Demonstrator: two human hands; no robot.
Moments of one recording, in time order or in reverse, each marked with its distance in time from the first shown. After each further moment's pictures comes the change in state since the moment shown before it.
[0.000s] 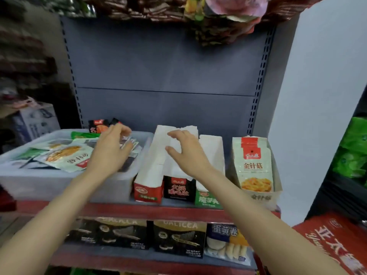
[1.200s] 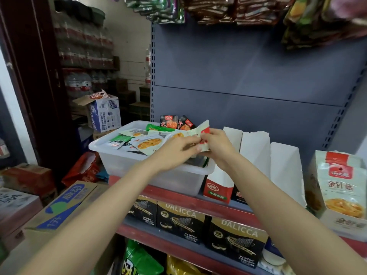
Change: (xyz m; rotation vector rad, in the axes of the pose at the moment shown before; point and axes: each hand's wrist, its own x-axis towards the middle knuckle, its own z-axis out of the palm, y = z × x) left_hand -0.022 -0.044 -0.060 -0.199 -0.419 -0.050; right_hand 0.054 -0.109 0.078 0.888 -0.185 0.454
